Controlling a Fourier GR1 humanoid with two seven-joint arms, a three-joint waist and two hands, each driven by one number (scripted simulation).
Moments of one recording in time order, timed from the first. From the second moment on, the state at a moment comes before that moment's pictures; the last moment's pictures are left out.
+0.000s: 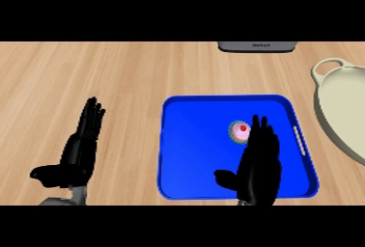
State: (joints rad) left arm -0.02 0.22 -0.22 -1.57 0.19 0.31 -0.16; right arm -0.05 -0.01 0.54 -1.72 1.33 -0.22 1.10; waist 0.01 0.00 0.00
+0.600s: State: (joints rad) left arm -0.01 0.18 -0.19 -1.56 0.15 0.28 -0.17; right arm -0.14 -0.01 0.46 -1.55 1.28 -0.27 1.07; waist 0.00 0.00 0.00
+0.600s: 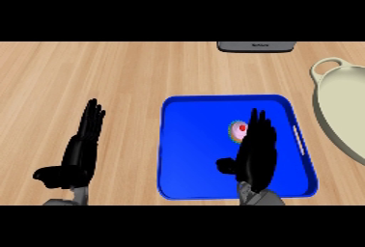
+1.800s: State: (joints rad) left arm -0.04 0.15 -0.18 -1.60 0.11 0.24 -0.12; right arm -0.52 -0.15 -0.08 -1.15 1.19 -0.23 1.05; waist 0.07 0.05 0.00
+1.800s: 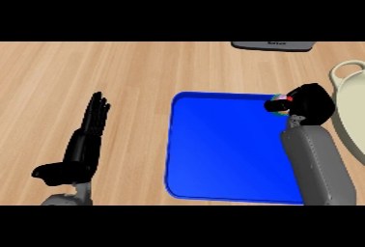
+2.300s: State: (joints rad) left arm -0.10 0.12 -0.22 -1.58 0.08 0.22 -0.12; right arm -0.87 -0.40 -0.24 -0.79 1.30 -0.20 1.07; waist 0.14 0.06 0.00
